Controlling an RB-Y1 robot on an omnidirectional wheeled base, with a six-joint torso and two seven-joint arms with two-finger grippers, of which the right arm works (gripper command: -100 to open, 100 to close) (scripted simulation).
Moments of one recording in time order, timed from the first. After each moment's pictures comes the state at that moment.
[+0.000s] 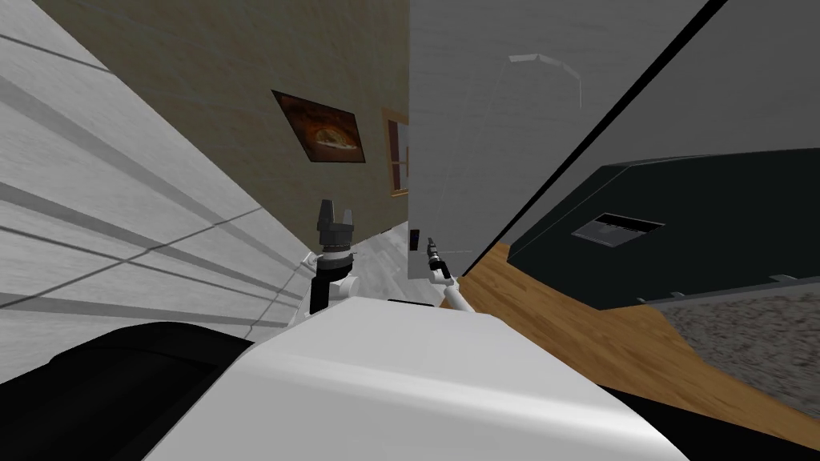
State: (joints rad) arm -0.25 -0.06 0.31 -0.99 -0.51 -0.40 0.42
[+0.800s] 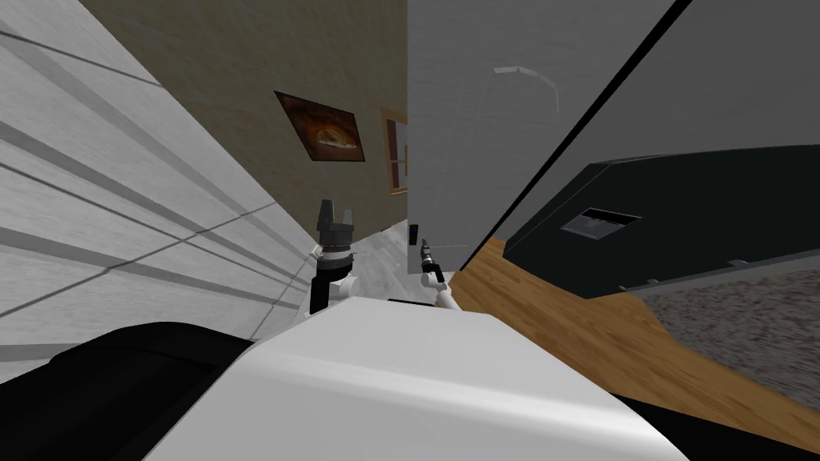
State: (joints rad) arm -0.18 0.02 0.38 -1.08 -0.67 -0.40 0.60
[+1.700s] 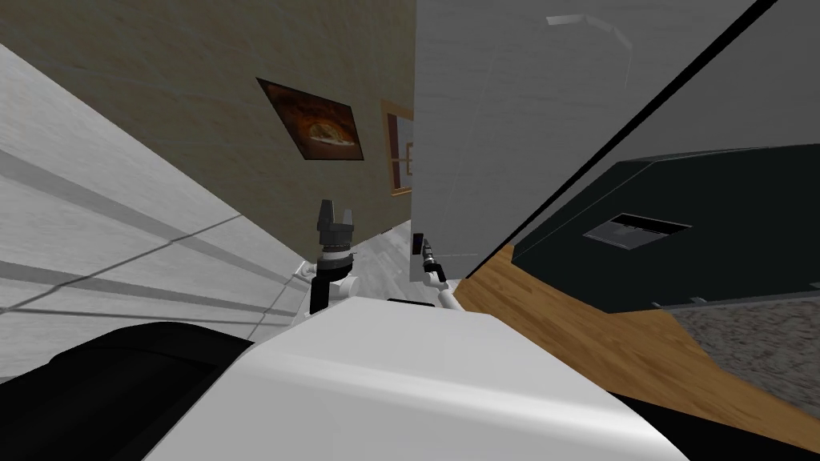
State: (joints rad) arm -0.19 0.00 0.37 -1.06 -0.68 -0.40 0.63
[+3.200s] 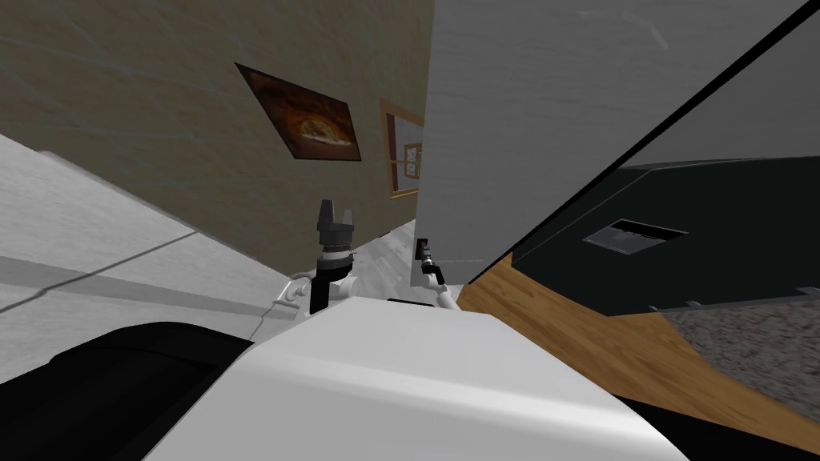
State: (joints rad) arm -0.17 -0.01 0.44 -1.09 -0.79 -0.44 0.72
